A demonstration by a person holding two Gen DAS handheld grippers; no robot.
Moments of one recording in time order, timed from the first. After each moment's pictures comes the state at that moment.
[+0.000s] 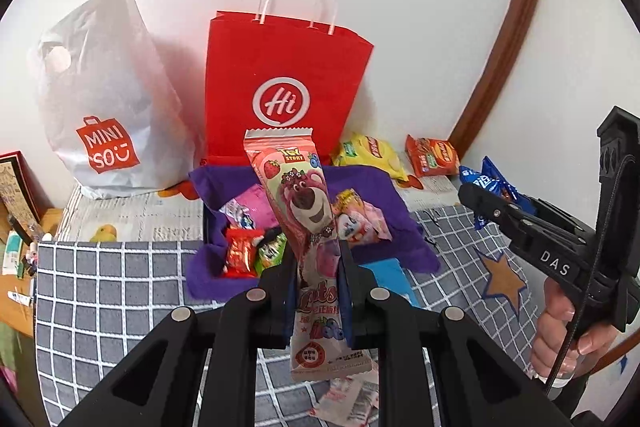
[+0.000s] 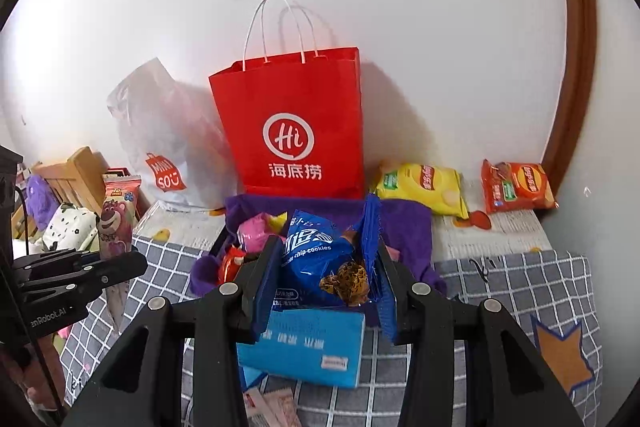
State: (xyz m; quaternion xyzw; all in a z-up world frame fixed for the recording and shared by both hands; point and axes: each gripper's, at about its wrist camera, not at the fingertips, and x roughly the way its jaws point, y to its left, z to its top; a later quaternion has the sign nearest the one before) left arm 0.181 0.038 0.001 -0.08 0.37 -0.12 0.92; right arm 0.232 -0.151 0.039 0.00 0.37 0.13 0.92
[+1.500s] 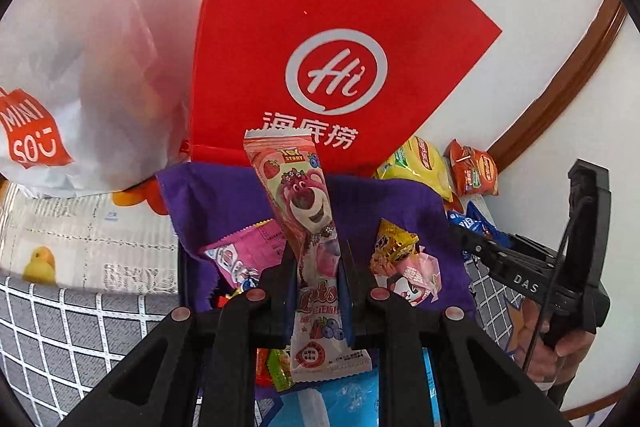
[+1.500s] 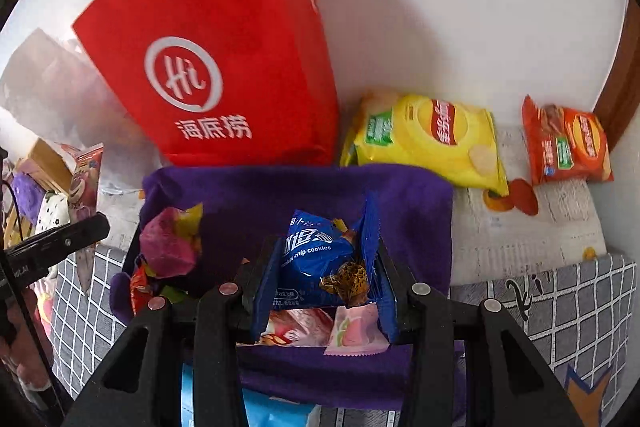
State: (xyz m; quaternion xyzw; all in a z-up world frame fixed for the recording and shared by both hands) left arm 0.339 0.058 -0.076 -0.14 0.44 -0.13 0.88; right arm 0.393 -0.166 -0.082 0.01 0.52 0.12 0.85
